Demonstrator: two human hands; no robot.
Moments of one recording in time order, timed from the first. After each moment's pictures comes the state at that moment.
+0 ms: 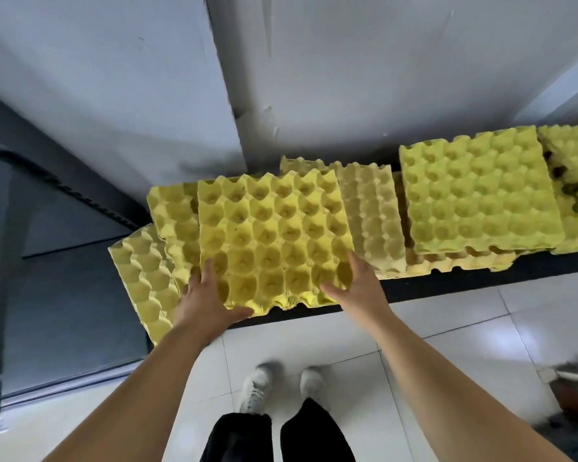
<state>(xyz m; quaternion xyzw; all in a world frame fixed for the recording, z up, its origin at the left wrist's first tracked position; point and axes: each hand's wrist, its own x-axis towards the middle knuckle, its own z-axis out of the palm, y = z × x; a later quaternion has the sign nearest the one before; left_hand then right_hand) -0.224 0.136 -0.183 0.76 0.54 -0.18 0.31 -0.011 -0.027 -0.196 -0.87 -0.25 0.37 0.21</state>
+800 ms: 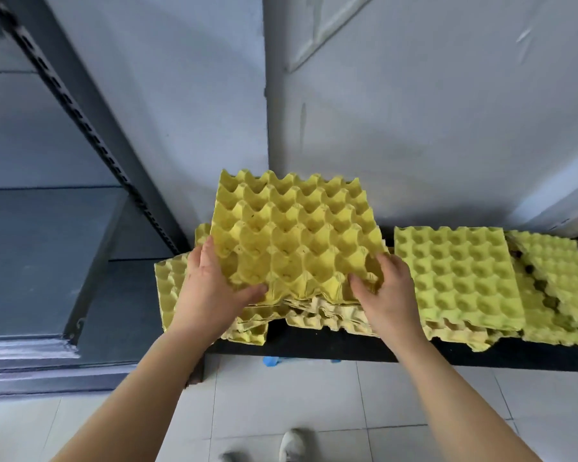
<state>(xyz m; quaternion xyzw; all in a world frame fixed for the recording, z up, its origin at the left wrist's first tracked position) -0.216 0.080 0.001 0.75 0.55 0.15 0.34 0.006 -0.053 -0.022 -0.85 -0.35 0.17 0.34</state>
